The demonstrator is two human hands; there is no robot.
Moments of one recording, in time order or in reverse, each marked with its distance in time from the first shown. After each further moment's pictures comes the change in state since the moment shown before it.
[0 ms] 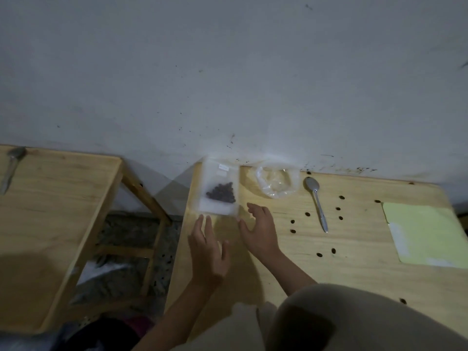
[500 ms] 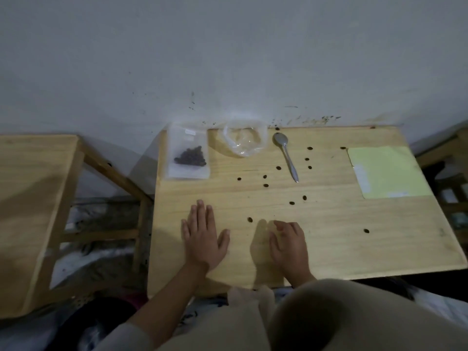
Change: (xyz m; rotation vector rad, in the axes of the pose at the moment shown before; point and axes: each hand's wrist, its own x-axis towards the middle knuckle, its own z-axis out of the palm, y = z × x) left_hand -0.058 -0.001 0.038 0.403 -0.379 0.093; right_hand -0.141 0.104 -0.055 -0.160 0.129 0.175
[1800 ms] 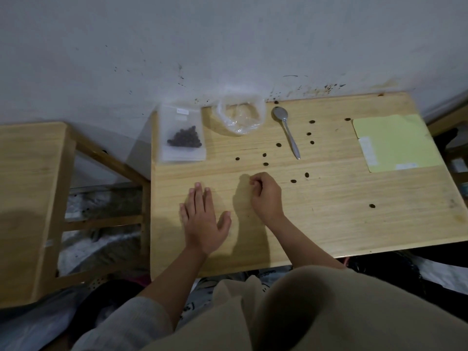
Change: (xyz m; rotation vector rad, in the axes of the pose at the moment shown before) left_hand -0.003 -0.001 -0.006 -0.063 0.030 0.011; right_hand 0.064 -0.050 0.033 0.342 0.028 0.043
